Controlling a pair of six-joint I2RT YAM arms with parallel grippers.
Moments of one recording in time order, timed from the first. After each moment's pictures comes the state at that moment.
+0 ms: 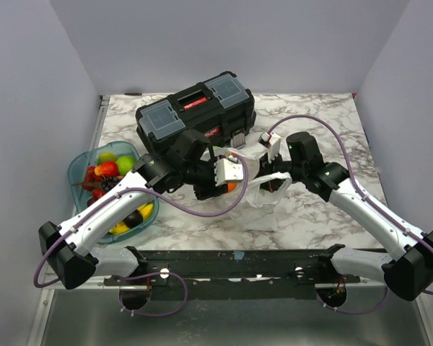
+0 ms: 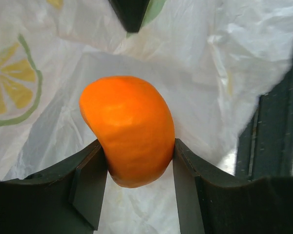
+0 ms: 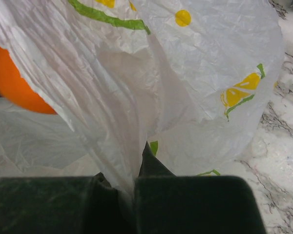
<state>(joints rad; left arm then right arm) -0.79 1.26 1.34 -0.85 0.44 0.61 0.57 1.16 0.99 -0.49 -0.47 0.05</state>
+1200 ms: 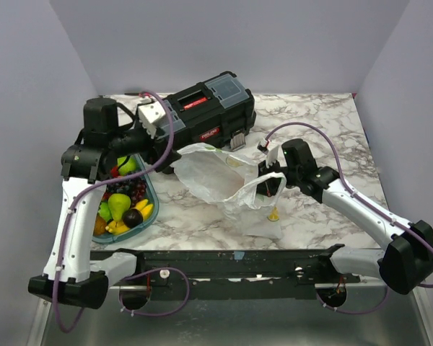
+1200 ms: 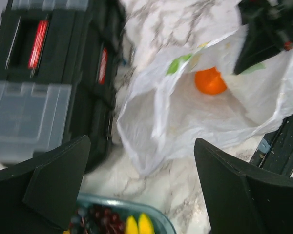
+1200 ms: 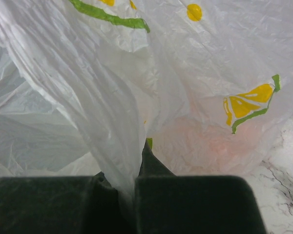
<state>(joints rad) -0.21 1.12 1.50 -0.88 0.73 0.44 0.54 1.22 0.87 -0.39 -0.48 0.10</state>
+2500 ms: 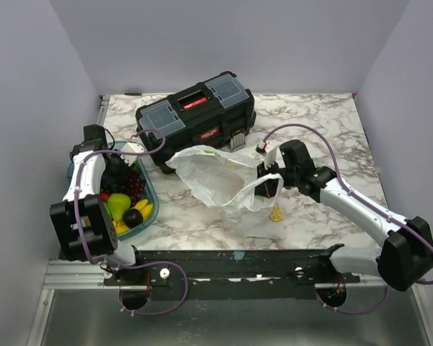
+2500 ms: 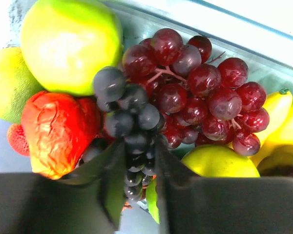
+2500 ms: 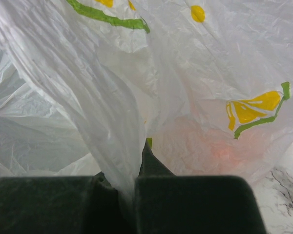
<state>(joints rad) 0.27 1.48 1.10 -0.88 0.24 1.05 0.54 1.25 0.86 -0.38 -0.48 0.08</state>
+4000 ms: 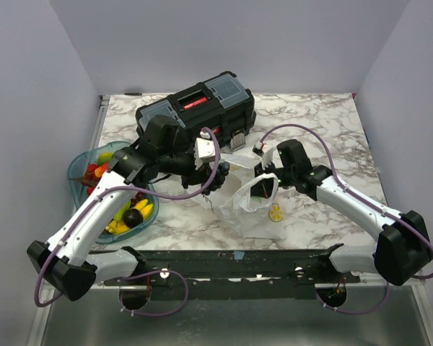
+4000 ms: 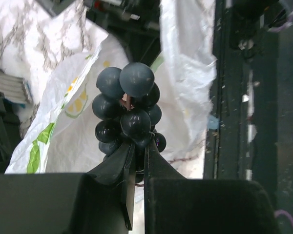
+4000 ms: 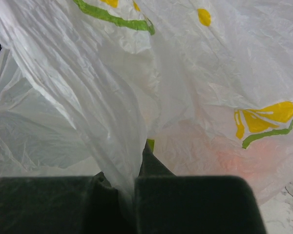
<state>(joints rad) -0.57 1.17 1.36 -0.86 0.79 0.50 0.54 1.29 0.86 -0.35 -0.54 0.08</state>
